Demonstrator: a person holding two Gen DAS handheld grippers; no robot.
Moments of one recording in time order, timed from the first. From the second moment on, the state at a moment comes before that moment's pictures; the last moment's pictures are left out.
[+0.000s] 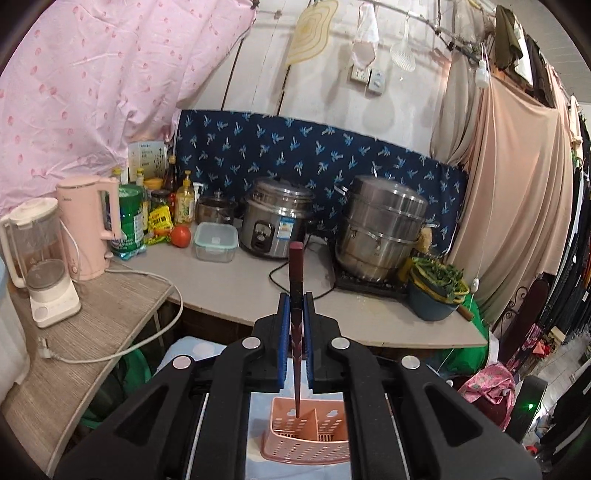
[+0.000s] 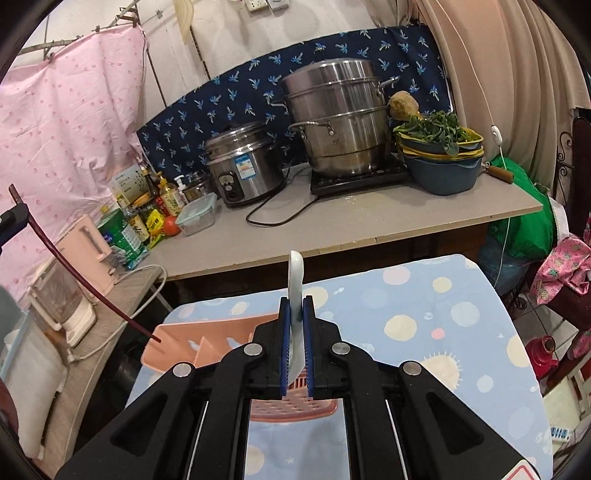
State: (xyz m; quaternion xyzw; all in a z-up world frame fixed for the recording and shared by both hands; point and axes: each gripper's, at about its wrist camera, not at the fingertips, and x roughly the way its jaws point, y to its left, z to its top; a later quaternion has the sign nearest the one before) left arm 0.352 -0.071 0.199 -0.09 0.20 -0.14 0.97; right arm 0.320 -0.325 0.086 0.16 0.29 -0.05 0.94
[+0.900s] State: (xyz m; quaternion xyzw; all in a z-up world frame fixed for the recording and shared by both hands) left arm 0.286 -0.045 0.148 -0.04 0.24 -0.12 0.96; right arm 0.232 -0.309 0.081 0.16 0.30 -0.03 0.94
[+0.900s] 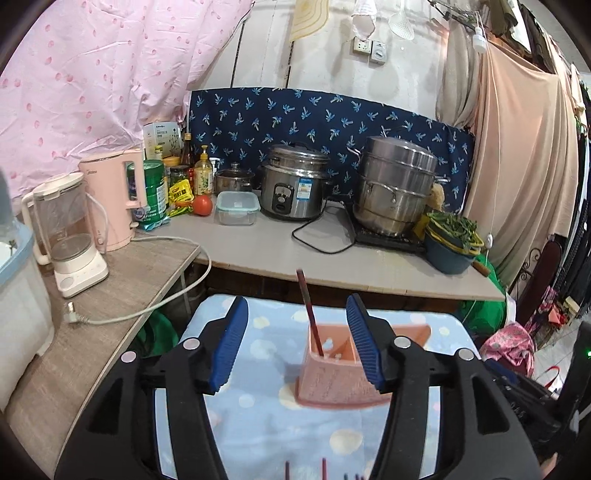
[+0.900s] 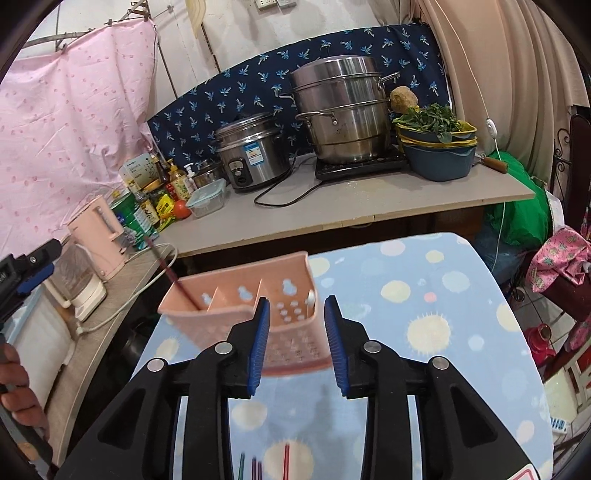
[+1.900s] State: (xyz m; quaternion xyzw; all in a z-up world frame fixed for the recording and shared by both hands) left arm 0.094 -0.008 -0.054 0.01 0.43 -0.10 0.90; right arm 0.024 -0.221 -0.058 0.11 0.43 -0.02 0.90
